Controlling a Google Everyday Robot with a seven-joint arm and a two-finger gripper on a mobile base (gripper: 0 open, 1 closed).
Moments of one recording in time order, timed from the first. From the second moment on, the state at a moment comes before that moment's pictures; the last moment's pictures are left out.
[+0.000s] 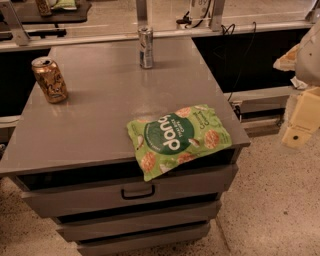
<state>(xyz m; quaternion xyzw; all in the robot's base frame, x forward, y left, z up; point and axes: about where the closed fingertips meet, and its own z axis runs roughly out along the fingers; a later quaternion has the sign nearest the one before) 0.438 -0.217 0.976 -0.60 0.78 -0.03 0.16</state>
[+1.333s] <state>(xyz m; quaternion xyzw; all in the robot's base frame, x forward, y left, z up) 0.599 -0.147 0.936 -0.57 0.75 0.02 0.34</state>
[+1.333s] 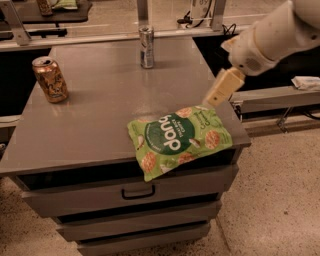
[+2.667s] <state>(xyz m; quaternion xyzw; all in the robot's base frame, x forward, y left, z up) 0.797 -0.028 0.955 -0.50 0.66 0.20 0.52</state>
